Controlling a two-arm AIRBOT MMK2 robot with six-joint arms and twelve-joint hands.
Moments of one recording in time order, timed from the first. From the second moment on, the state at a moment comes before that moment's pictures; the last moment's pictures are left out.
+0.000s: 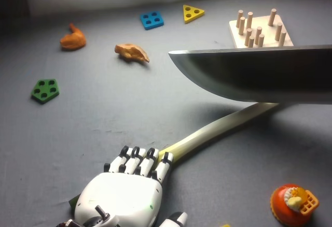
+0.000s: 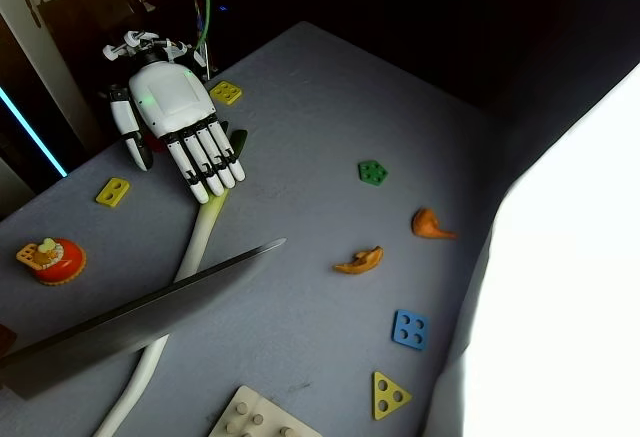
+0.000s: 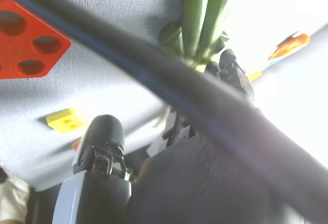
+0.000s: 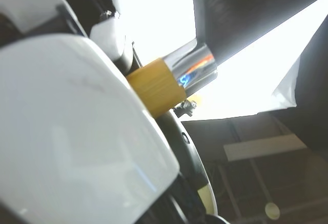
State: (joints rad) left arm 0.93 -1.23 0.48 -1.30 -1.21 2.07; right arm -0.79 -1.08 0.87 0.88 1.60 -1.92
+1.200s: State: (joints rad) left arm 0.89 -1.20 0.49 -1.31 -1.17 2.10; right arm -0.54 -1.11 1.23 0.62 1.26 -1.67
